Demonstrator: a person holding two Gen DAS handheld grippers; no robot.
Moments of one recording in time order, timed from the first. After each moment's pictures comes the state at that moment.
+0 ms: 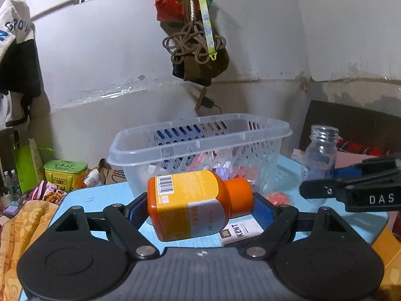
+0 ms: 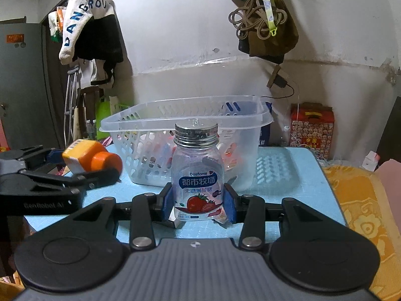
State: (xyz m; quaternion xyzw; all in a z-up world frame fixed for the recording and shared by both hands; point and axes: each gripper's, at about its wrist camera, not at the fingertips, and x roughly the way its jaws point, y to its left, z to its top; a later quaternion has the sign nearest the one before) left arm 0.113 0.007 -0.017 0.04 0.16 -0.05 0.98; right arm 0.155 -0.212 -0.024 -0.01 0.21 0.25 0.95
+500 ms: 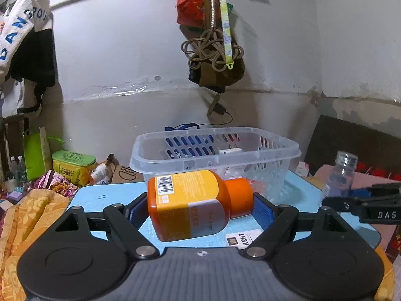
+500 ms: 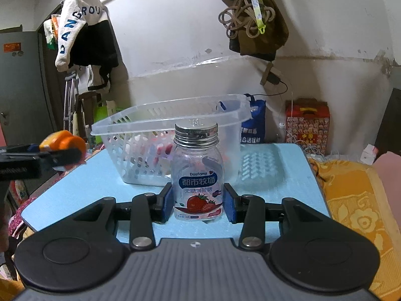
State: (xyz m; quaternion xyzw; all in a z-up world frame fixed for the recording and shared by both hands) left arm 0.098 0.028 0.002 0.00 0.16 -0.03 0.99; right arm 0.158 -0.240 -0.025 0.01 0.21 0.25 0.95
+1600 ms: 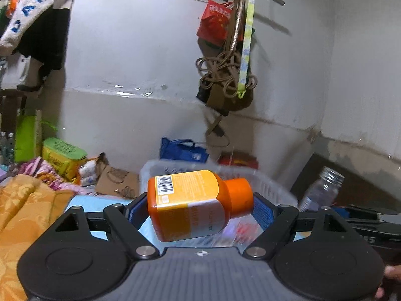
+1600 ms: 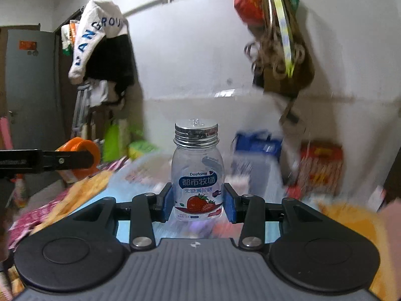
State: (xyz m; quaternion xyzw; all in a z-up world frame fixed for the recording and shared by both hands) left arm 0.125 0.078 0.060 -0.11 0.15 -0.06 0.98; right arm 0.192 -0.182 0.051 -0.03 0.14 0.27 0.95
